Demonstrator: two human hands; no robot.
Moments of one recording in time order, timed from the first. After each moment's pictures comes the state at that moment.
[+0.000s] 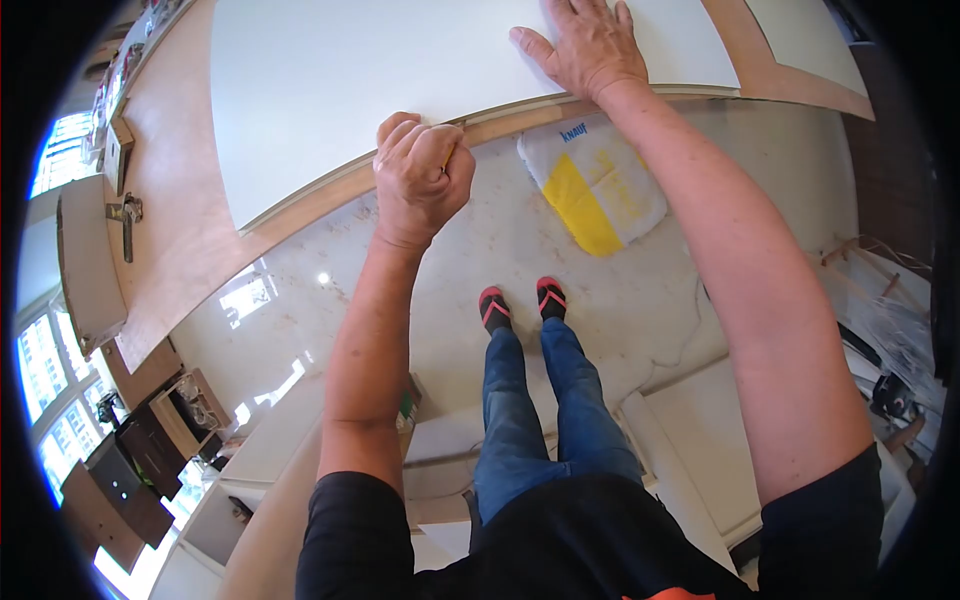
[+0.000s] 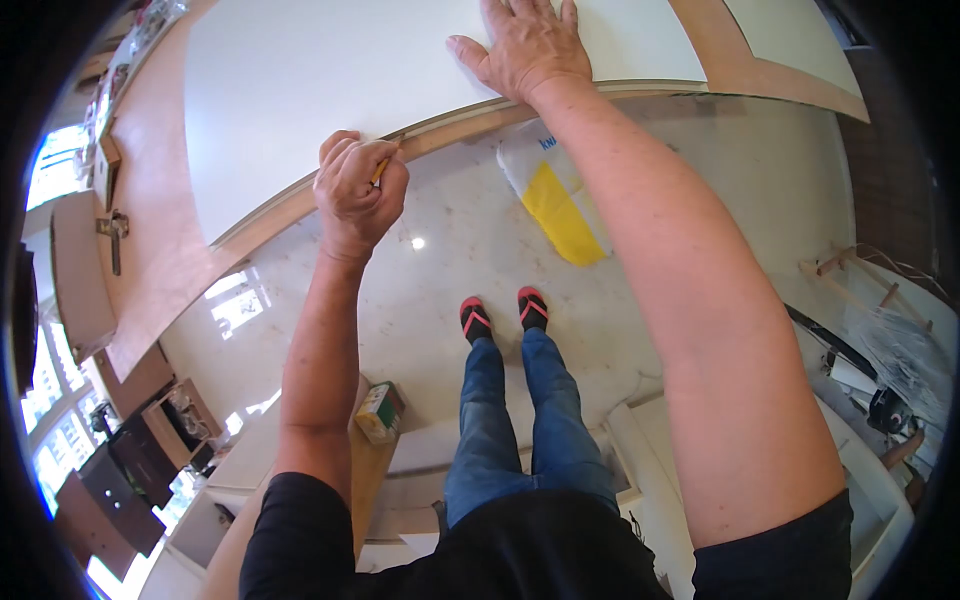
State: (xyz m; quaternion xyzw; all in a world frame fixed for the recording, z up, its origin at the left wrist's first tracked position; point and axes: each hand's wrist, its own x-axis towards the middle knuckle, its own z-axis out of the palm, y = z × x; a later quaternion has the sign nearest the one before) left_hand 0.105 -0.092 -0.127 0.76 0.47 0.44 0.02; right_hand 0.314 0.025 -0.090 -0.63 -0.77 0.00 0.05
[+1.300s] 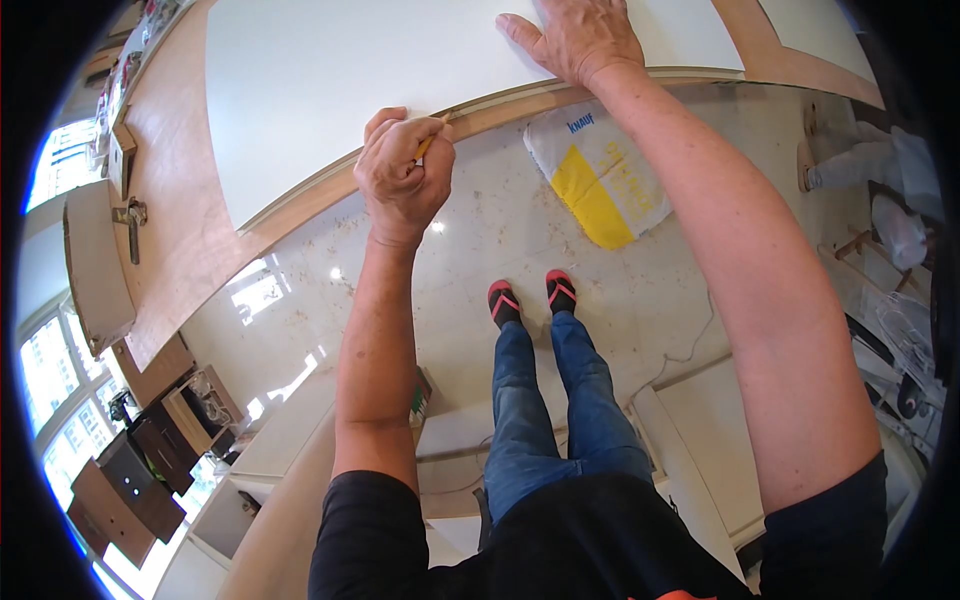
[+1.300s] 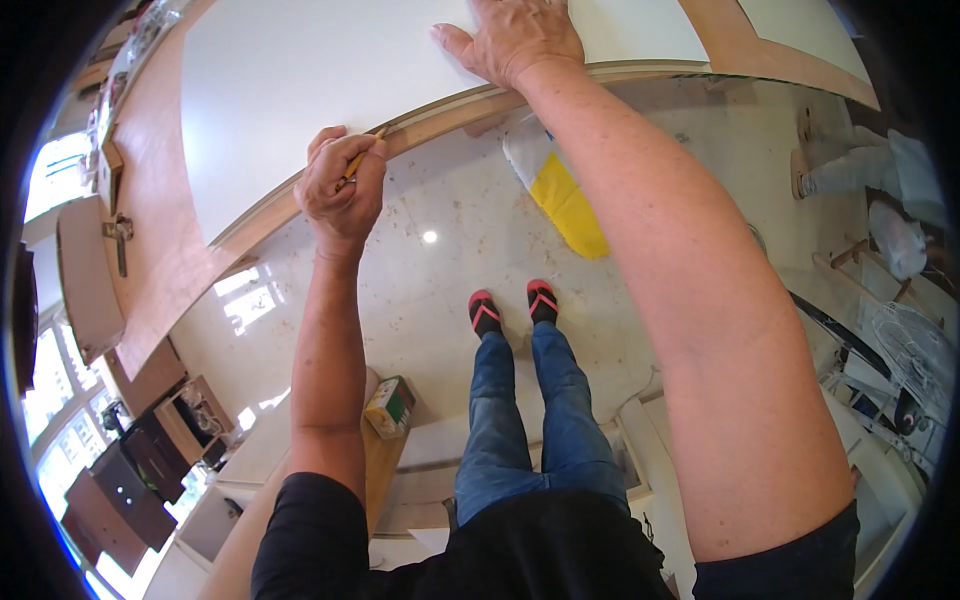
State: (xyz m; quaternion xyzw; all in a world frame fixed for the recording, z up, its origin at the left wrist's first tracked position) left_hand 0.109 -0.096 -0.127 0.72 0.51 0.48 0.05; right_hand 0.315 0.022 -0.087 -0.64 -0.77 0.02 0.04
